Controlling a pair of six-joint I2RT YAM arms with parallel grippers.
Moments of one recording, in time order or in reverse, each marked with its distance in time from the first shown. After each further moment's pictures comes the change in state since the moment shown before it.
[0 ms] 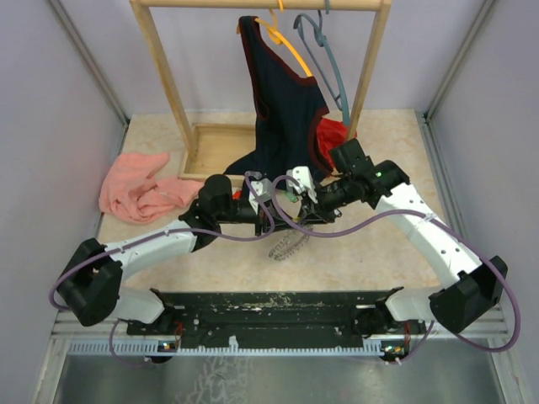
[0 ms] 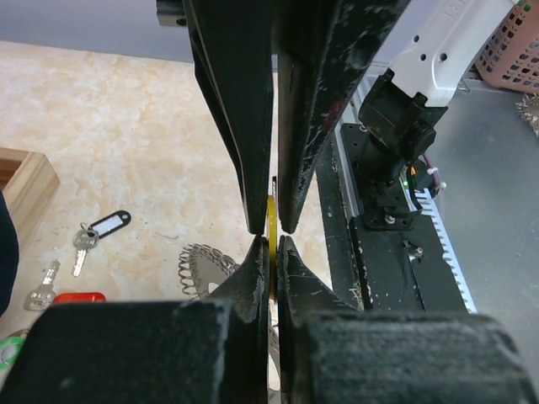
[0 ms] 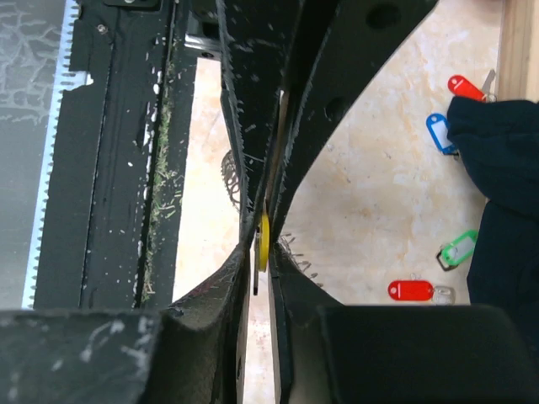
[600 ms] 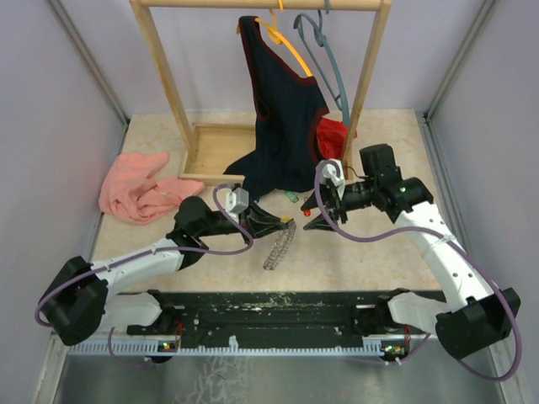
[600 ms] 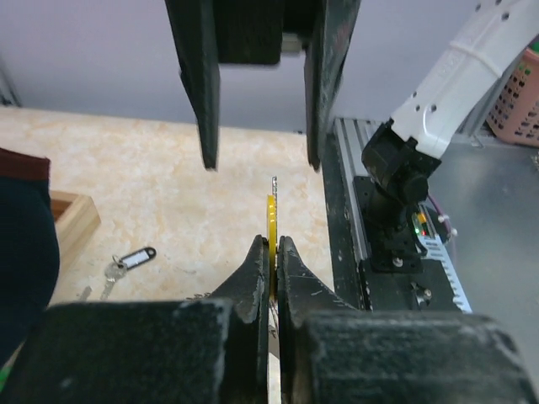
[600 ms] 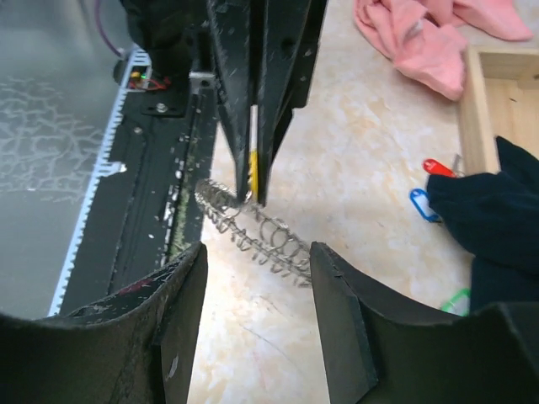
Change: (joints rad) left arm 0.000 -0.148 -0.199 0.271 -0.101 -0.109; right arm -0.179 -0.141 -0.133 0.182 -0.296 0.087
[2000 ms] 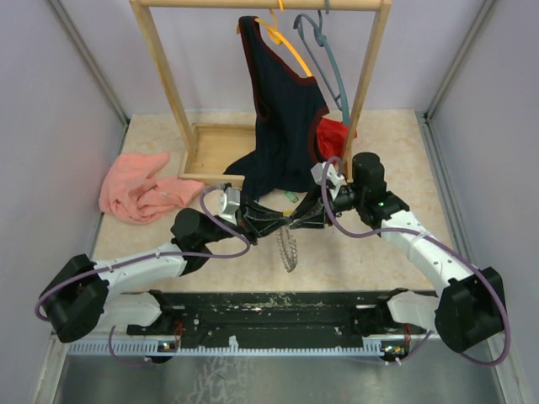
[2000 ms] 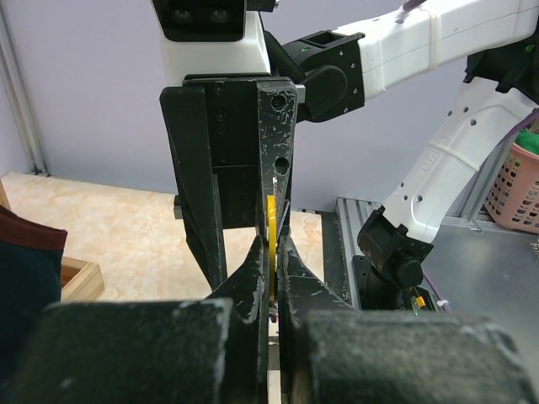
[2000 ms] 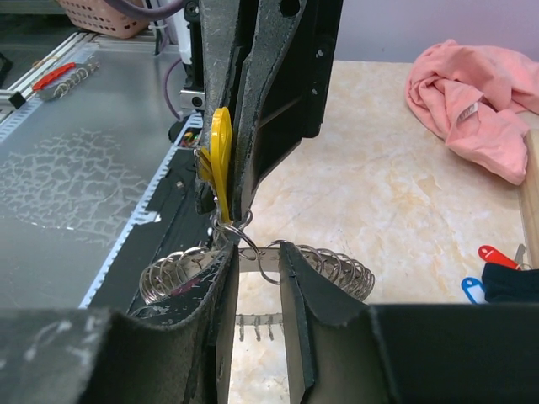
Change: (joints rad) left arm -0.091 -0.002 -0.043 0.302 -0.208 -0.144; right arm 0.032 0.018 -0.354 0.866 -0.286 0.513
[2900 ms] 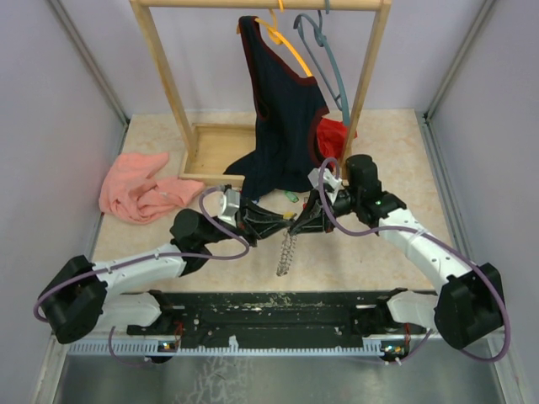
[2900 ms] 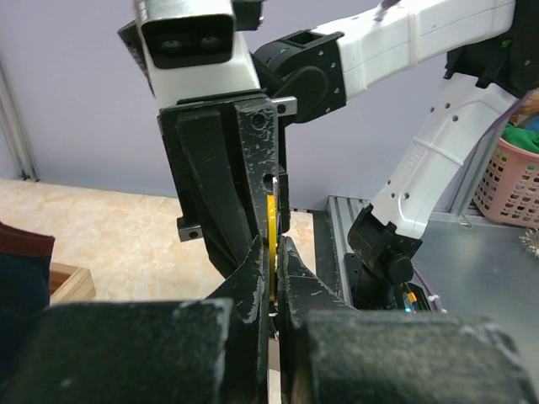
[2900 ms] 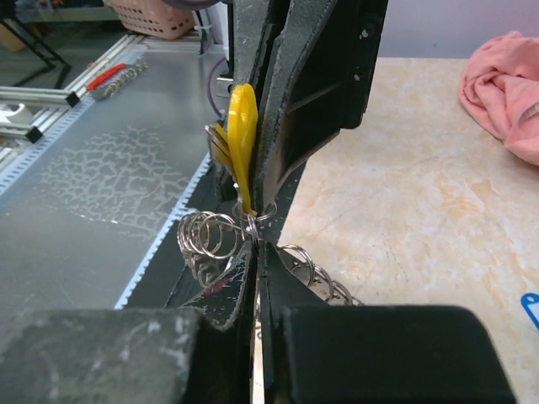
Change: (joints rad) left arm -0.004 -0.005 0.002 -0.001 0.016 0.006; right arm 0.026 0.016 0.016 -0.160 -0.064 -0.108
